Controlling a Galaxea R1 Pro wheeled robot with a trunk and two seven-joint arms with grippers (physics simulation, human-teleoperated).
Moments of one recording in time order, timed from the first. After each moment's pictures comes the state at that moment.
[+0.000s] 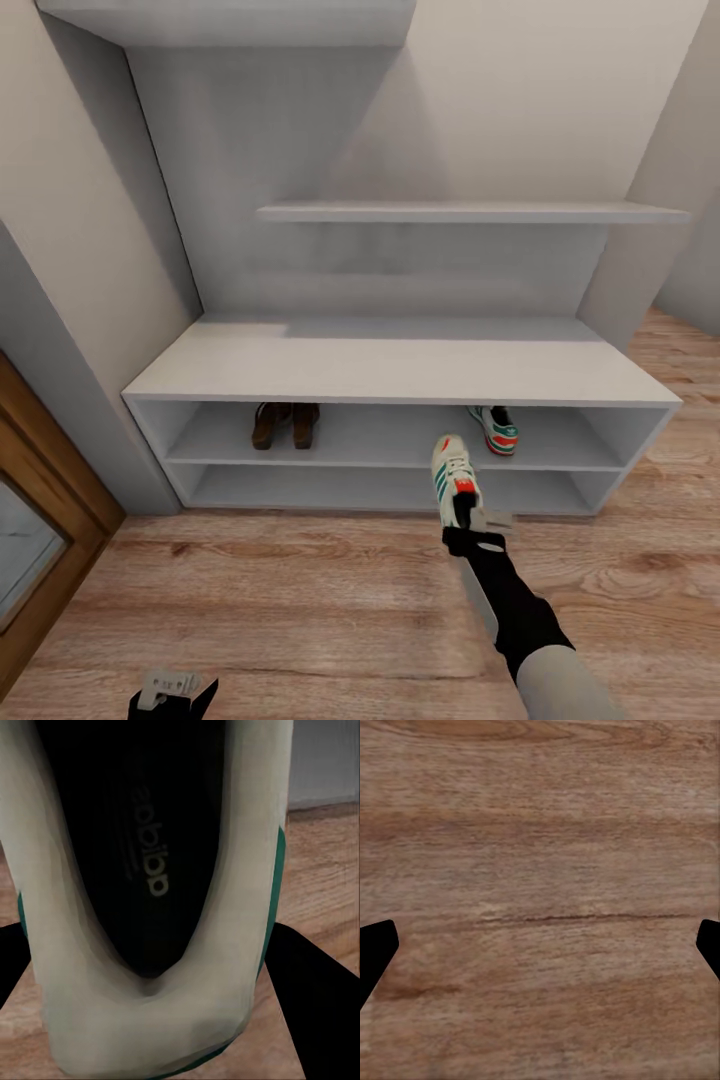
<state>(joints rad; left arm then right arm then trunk) -0.29 0.19 0.22 -0.33 -0.04 -0.33 -0.47 -0.57 0.09 -0.02 -0.75 -0.05 0.34 -0.31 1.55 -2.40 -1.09</state>
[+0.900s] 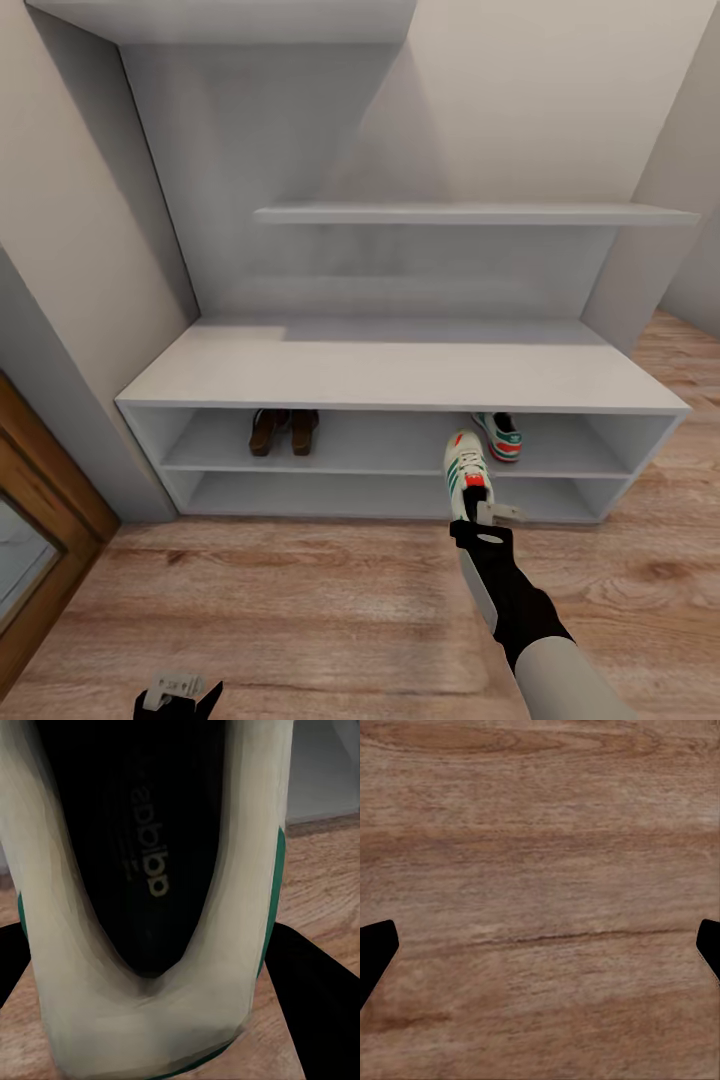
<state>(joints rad) -0.29 0.18 0.19 -0.33 -0.04 -0.33 -0.47 -0.59 0.10 -0.02 -0.77 -0.06 0.36 -0.41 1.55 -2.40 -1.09</state>
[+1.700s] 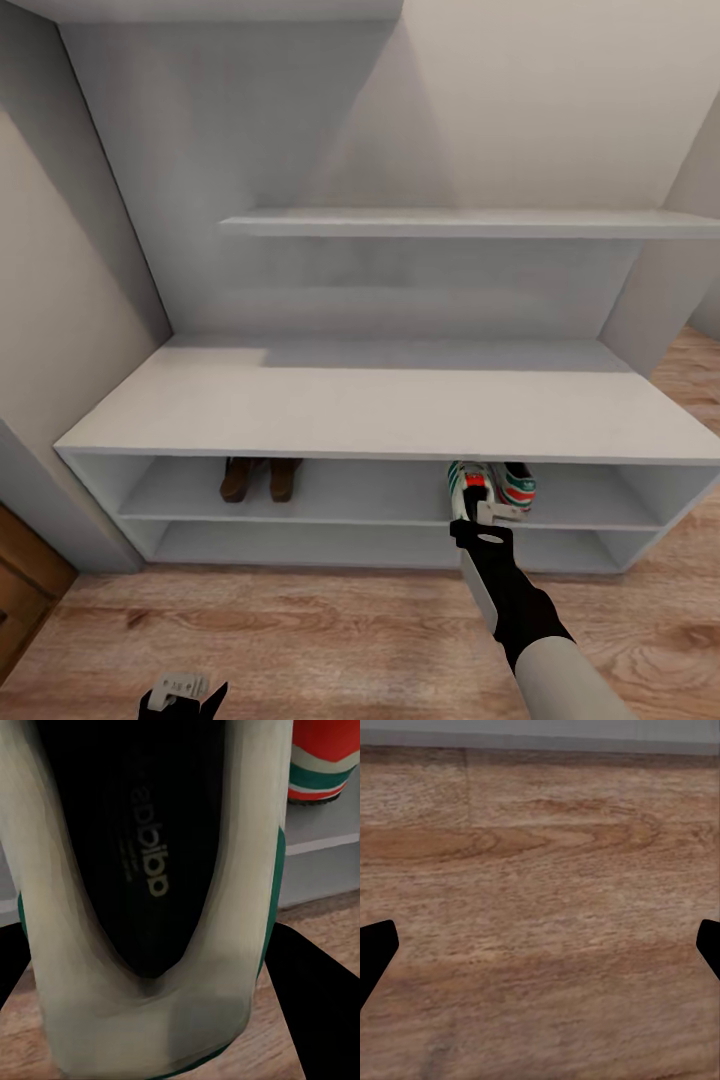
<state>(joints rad) -0.29 0.17 0.18 -0.33 -0.04 -0.33 -0.47 -0.59 0.09 -0.02 -0.77 -0.06 0.36 -0.41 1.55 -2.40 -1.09</state>
